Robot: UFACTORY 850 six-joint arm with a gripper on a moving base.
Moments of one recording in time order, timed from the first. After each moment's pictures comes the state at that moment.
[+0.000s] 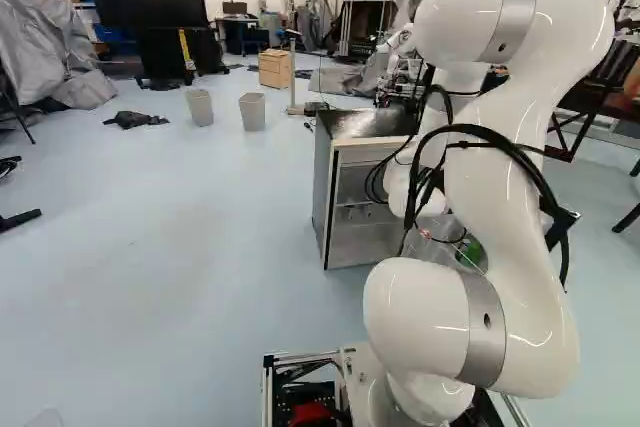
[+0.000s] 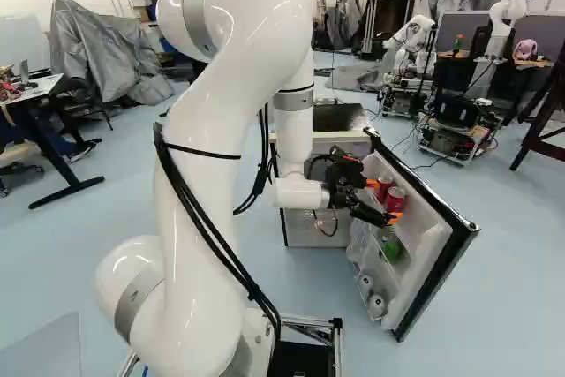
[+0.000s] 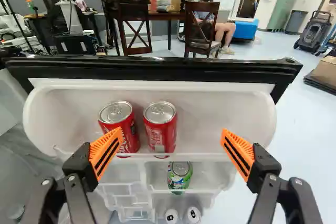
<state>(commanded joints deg) -23.5 -34.6 -33.3 50.5 74.4 0.0</state>
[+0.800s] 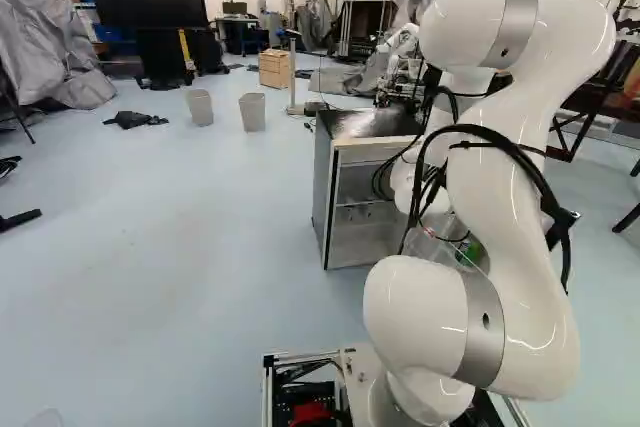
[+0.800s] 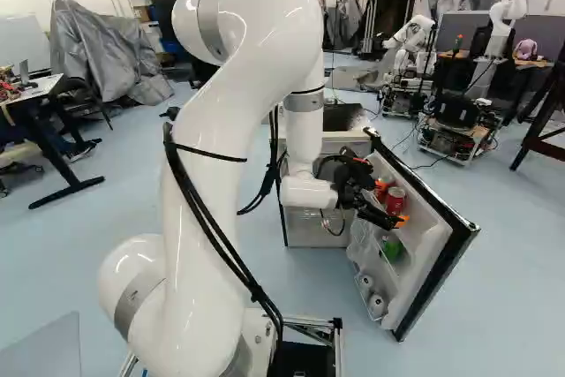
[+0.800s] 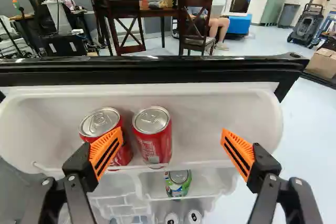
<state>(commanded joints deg) -26.0 -36.4 -36.4 50.5 72.7 0.0</state>
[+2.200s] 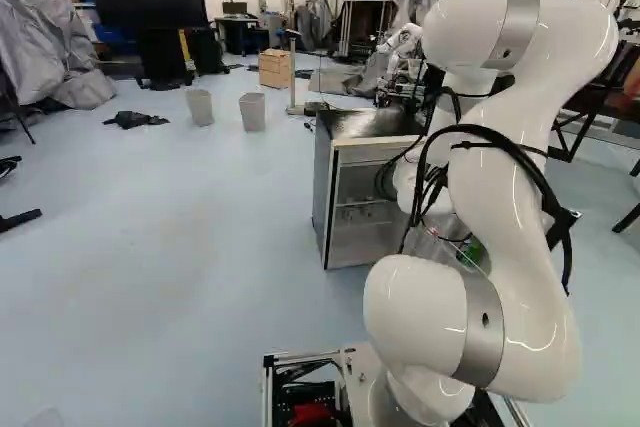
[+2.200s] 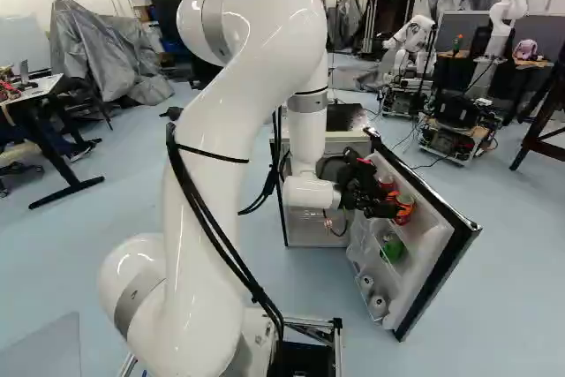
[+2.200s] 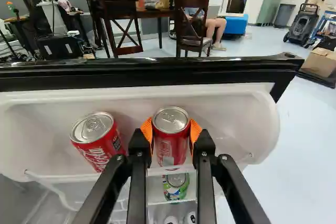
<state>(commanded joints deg) -26.8 -36.6 -36.9 50.5 72.7 0.0</state>
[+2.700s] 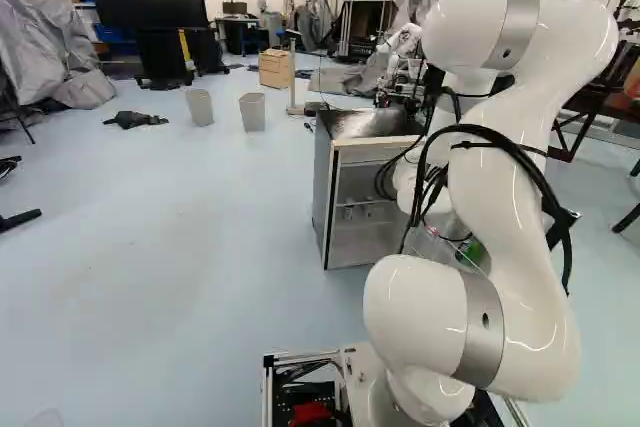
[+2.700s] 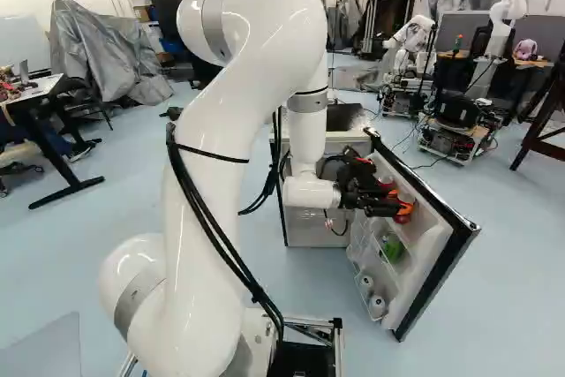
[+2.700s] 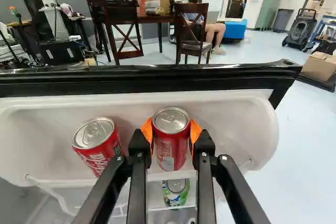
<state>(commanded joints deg) -26.8 -36.6 -36.8 50.5 74.8 0.0</state>
